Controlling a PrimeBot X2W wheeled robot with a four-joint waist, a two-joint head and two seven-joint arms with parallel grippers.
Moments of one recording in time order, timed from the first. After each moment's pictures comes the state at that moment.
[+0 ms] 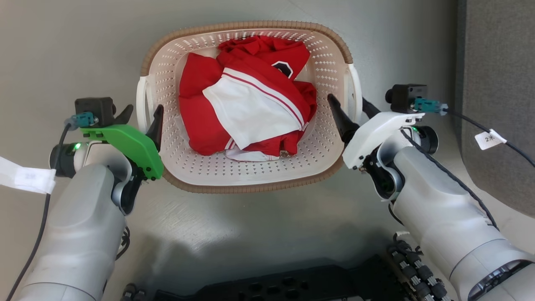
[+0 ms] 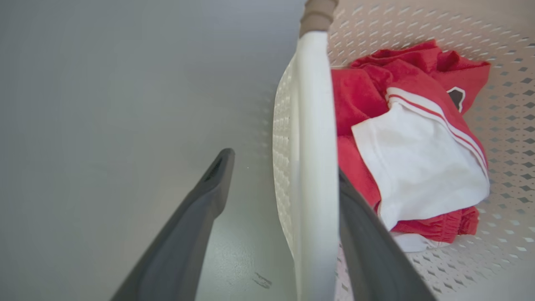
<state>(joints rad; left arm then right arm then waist) -0.75 0.13 -0.46 0.89 -0.60 -0.13 -0.09 -0.74 -0.06 0.65 0.91 0.76 0.06 -0.20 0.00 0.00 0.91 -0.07</state>
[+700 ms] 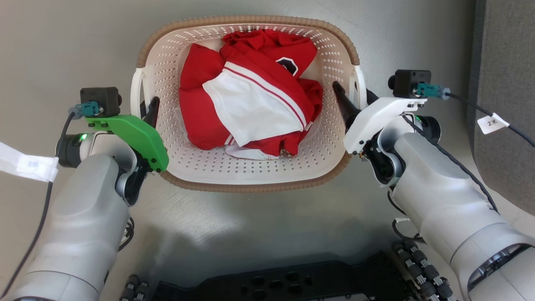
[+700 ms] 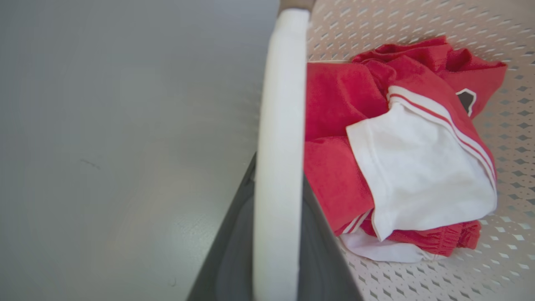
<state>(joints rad) -0.80 0.12 -0.54 0.92 -0.69 -0.13 -0.09 -0.82 -0.06 0.72 0.97 0.87 0.03 -0.20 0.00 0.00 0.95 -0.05</state>
